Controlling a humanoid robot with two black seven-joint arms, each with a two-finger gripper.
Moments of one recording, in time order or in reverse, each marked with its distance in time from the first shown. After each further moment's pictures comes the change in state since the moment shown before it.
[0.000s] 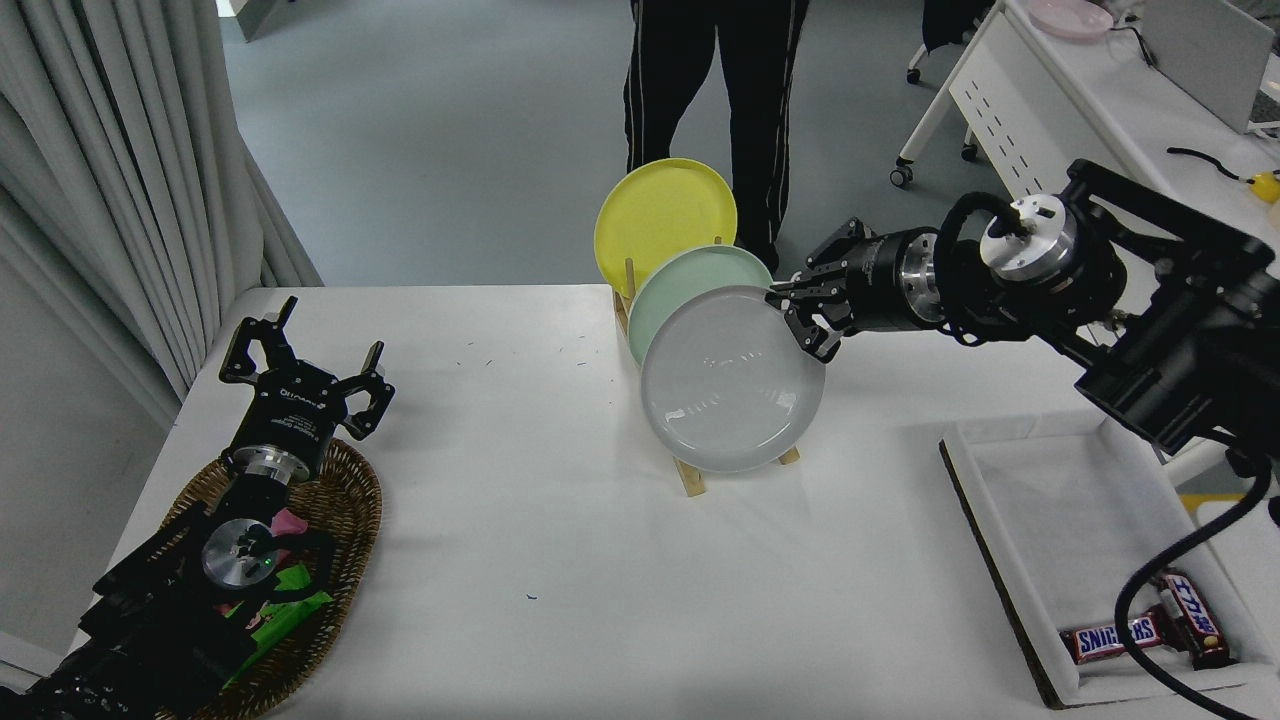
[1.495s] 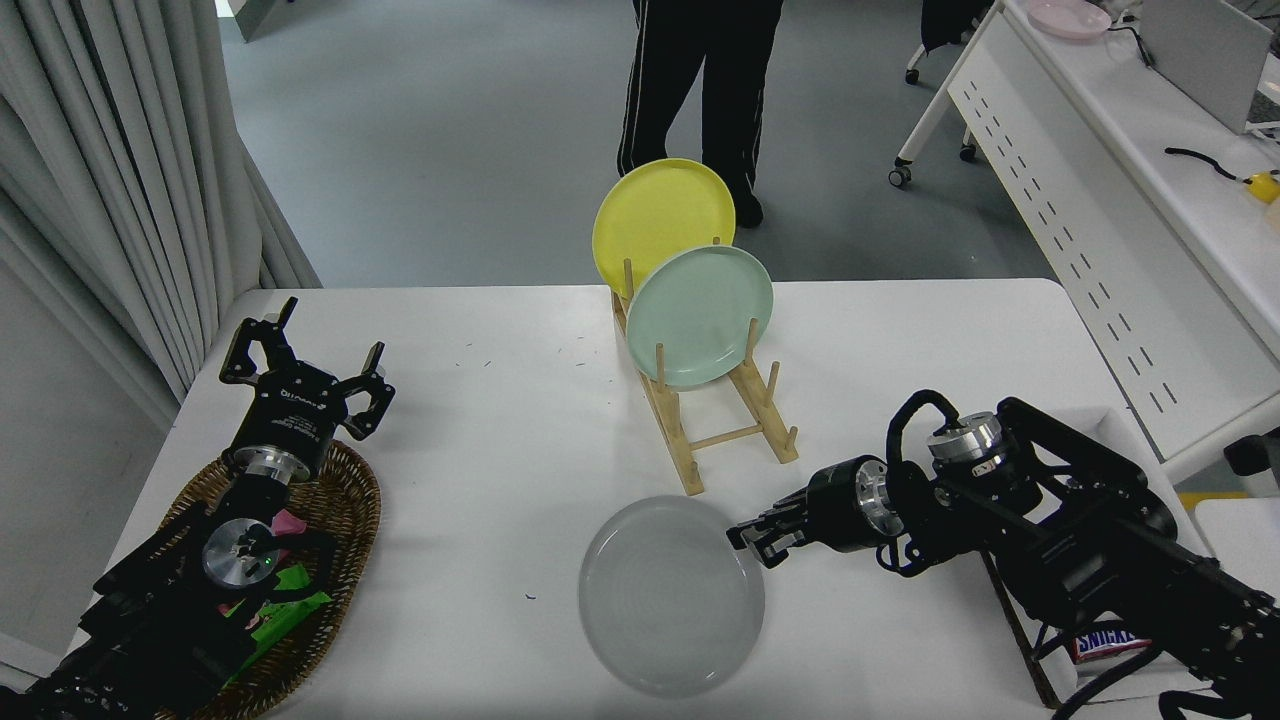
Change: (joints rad) left arm 0.000 0.000 0.000 0.000 0.000 0.000 0.000; right arm -0.441 0.244 0.179 -0.205 0.196 -0.125 -0.005
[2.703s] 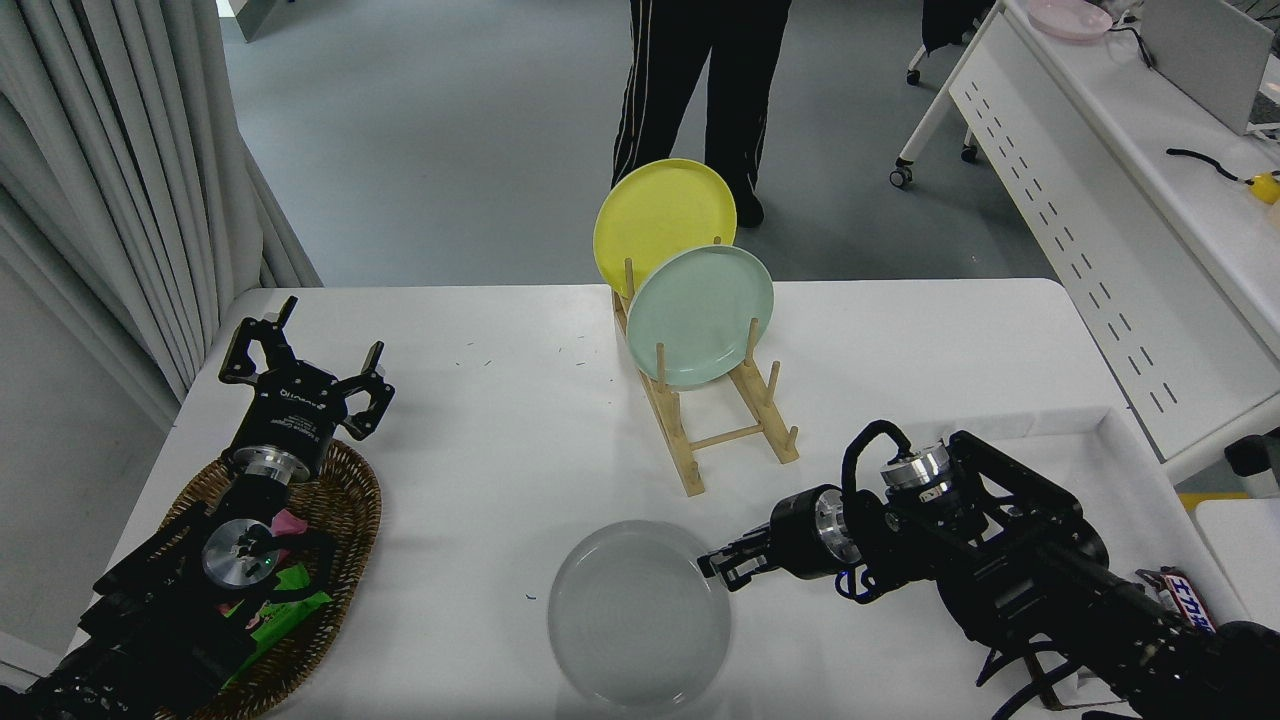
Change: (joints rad) left arm 0.000 0.000 0.000 0.000 0.000 0.000 0.000; right arm -0.014 0.095 0.046 -0.106 -0.061 0.000 0.000
